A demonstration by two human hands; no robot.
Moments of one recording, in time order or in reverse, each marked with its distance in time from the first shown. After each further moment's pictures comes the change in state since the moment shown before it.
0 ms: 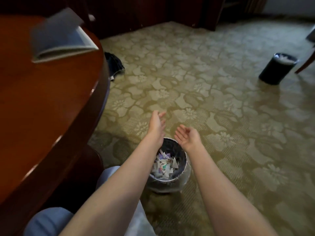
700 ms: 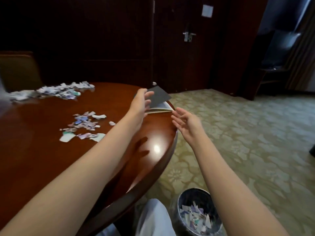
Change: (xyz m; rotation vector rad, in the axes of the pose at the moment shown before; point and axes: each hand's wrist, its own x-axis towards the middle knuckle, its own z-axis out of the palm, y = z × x) left_hand -0.181 0.193 -0.138 0.175 0.224 0.721; right_hand -0.194 -0.016 0.195 -0.249 -0.649 -0.323
